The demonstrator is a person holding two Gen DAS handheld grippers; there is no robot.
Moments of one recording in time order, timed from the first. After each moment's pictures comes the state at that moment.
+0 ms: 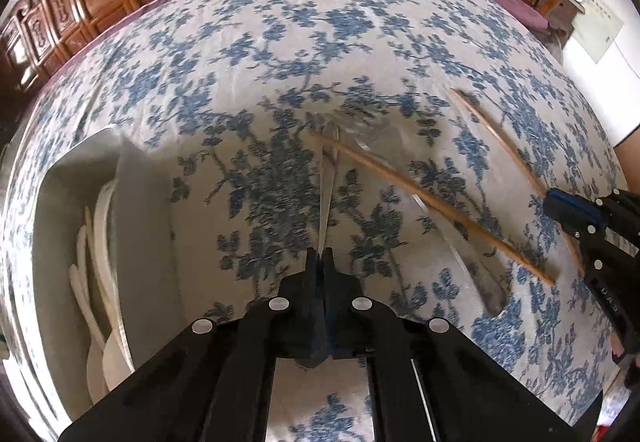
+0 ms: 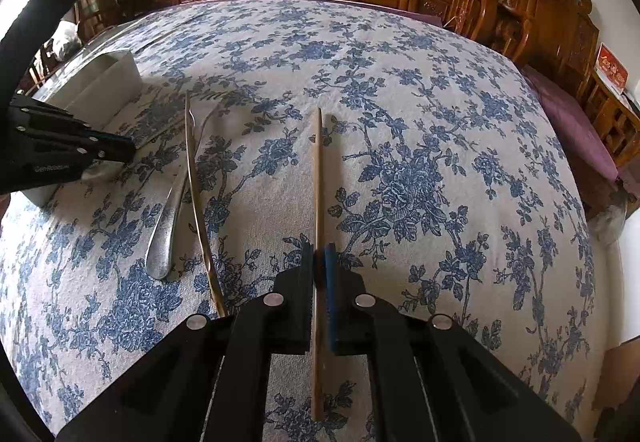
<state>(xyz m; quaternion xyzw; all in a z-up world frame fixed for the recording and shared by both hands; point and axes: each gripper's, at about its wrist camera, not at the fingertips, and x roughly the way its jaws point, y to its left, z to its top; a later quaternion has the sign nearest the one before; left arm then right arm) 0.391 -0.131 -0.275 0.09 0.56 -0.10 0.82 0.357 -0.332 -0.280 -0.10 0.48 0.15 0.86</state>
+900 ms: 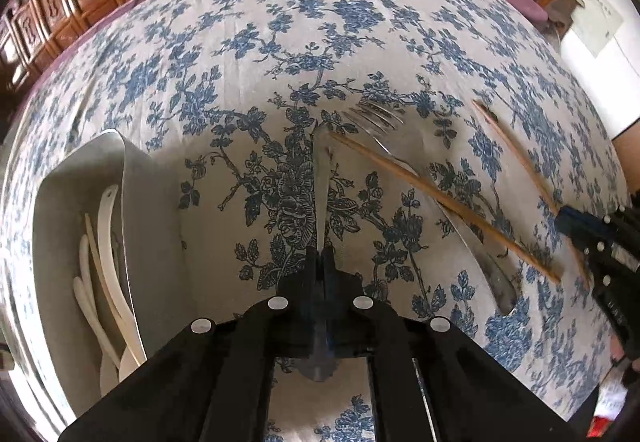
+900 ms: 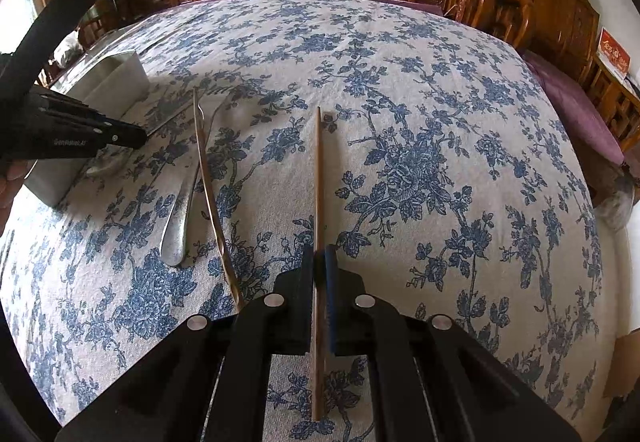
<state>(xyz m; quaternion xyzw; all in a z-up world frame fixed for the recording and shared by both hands) 0.406 -0.126 -0.280 0.10 0.58 -0.12 0.80 0.349 -0.335 -0.279 -0.07 0.49 0.16 0.85</state>
